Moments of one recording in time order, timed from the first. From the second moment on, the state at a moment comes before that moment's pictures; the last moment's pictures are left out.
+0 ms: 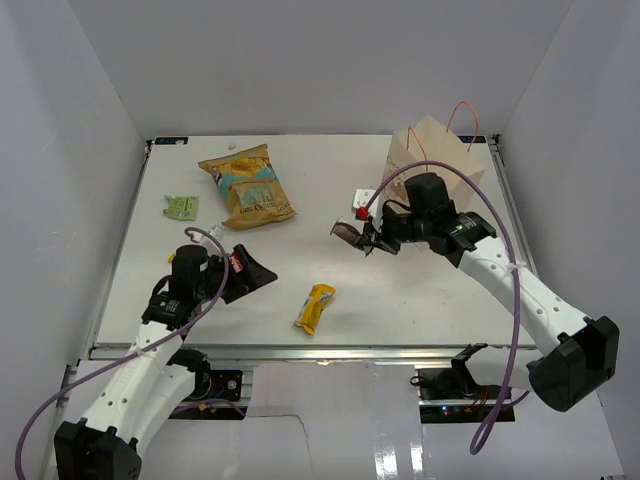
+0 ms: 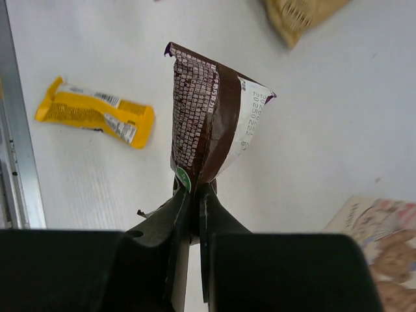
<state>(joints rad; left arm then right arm) -0.23 0.69 0.48 -0.38 0.42 -0.74 0.56 1.23 1.10 -0.57 -0.55 -0.65</state>
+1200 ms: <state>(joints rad) -0.92 1.52 0.84 -0.36 -0.07 -0.85 0.07 1.36 1.37 -0.40 -0.31 -0.33</state>
